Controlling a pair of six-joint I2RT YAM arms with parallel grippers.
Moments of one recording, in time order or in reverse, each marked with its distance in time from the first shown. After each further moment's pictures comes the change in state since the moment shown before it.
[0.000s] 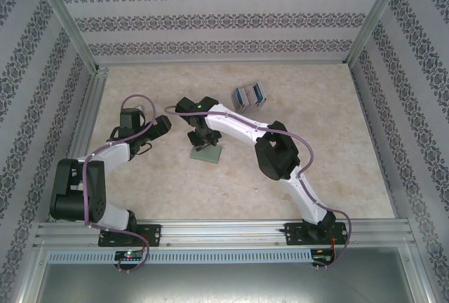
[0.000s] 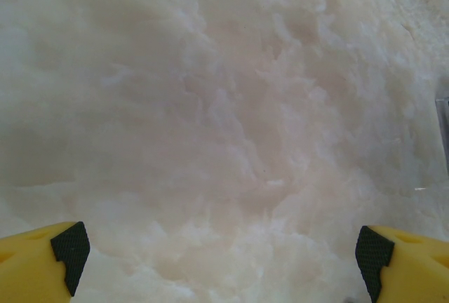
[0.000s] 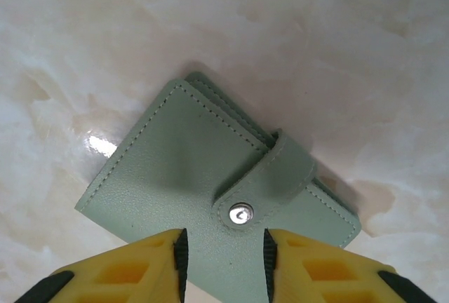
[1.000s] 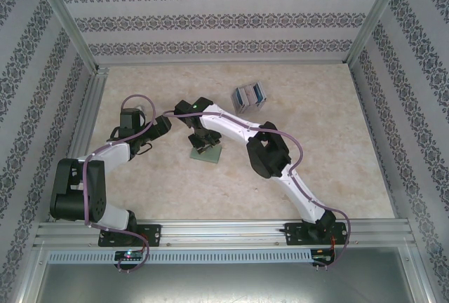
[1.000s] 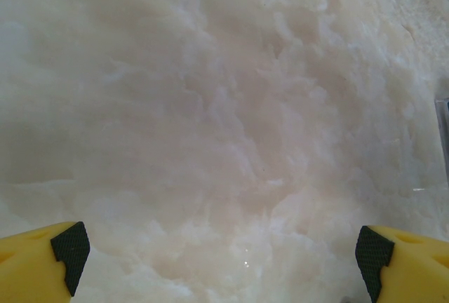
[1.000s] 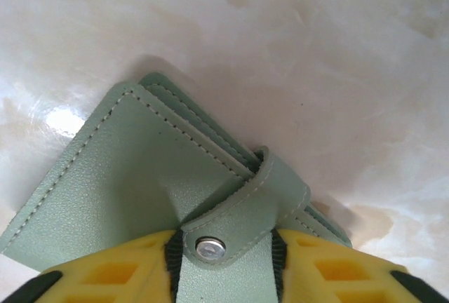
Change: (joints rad) left arm 0.000 0.003 0.000 0.000 0.002 -0.011; right arm 0.000 0.128 0.132 -0.113 0.030 -0.056
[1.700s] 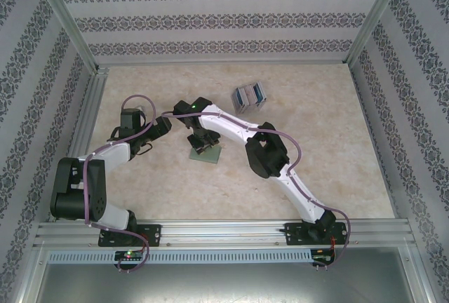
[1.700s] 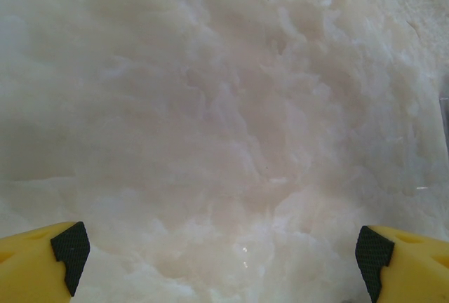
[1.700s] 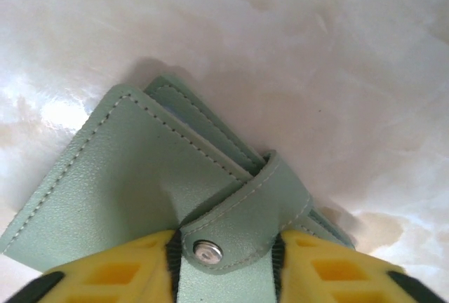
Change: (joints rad) left arm -0.001 0.008 0.000 0.000 0.000 0.000; right arm 0.005 0.027 0.038 -0.020 -0.011 -0.020
